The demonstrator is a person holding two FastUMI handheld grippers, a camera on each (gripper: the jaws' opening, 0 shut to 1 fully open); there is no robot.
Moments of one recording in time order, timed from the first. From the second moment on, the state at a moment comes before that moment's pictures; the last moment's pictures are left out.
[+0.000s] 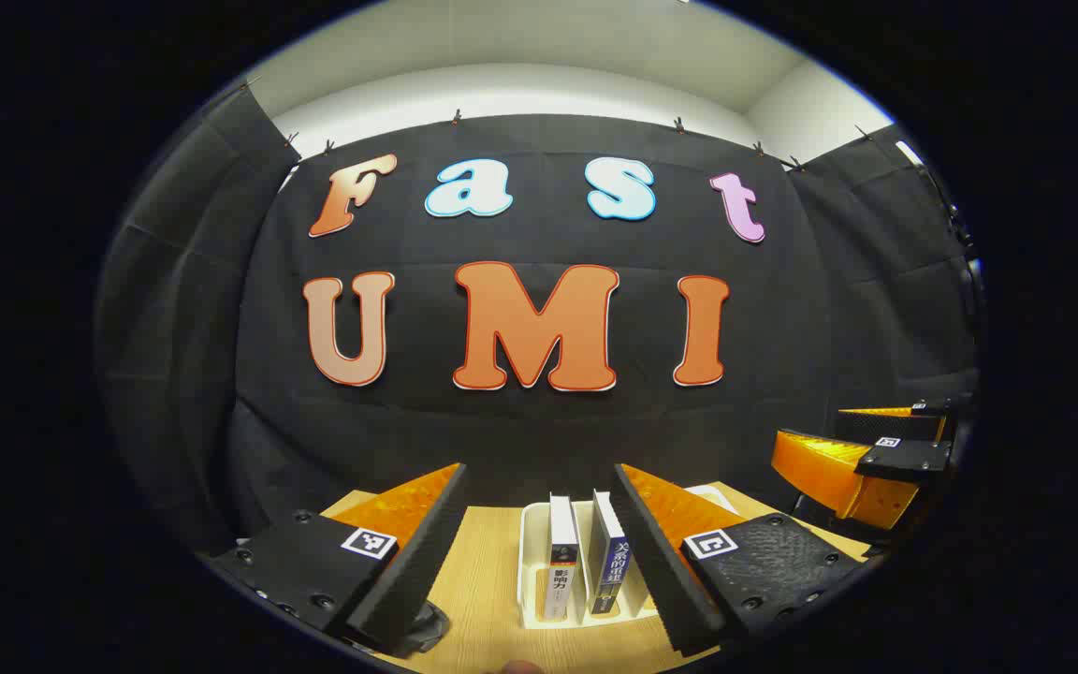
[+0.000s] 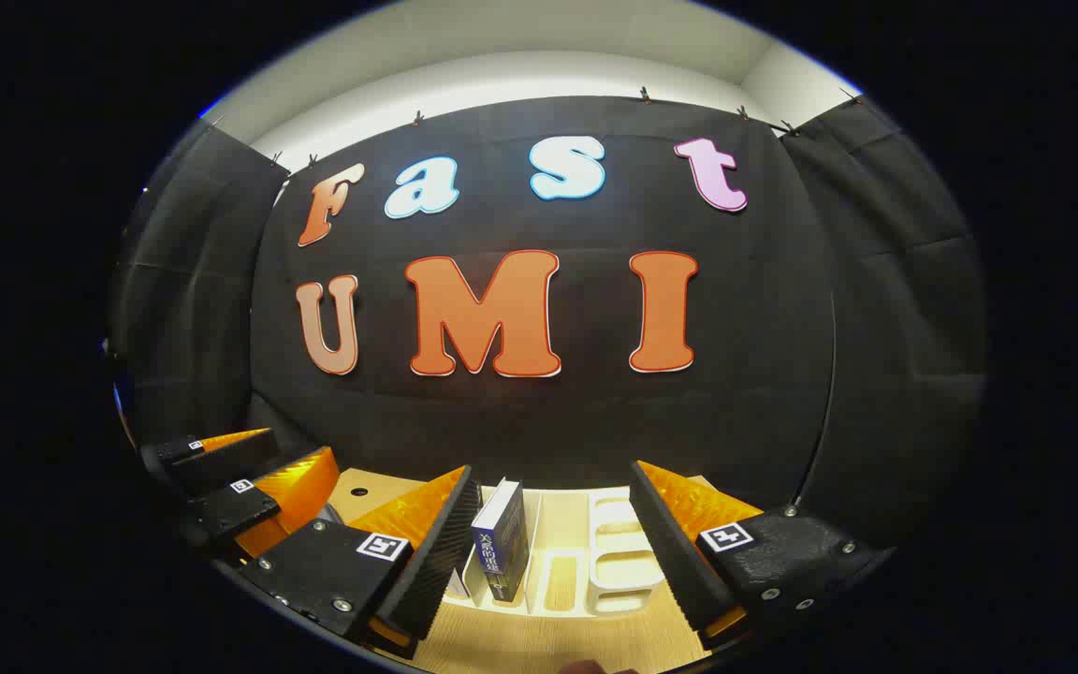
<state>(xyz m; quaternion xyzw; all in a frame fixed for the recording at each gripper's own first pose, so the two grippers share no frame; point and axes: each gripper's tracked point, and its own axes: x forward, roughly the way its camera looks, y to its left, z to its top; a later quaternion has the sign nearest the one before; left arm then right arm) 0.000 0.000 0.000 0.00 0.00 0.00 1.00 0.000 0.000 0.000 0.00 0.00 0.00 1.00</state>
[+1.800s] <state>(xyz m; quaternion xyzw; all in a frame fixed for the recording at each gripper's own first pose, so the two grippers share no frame) 0.020 0.020 -0.009 0.06 0.00 0.01 1.00 0.023 0.007 -0.019 -0.01 0.02 -0.01 1.00</state>
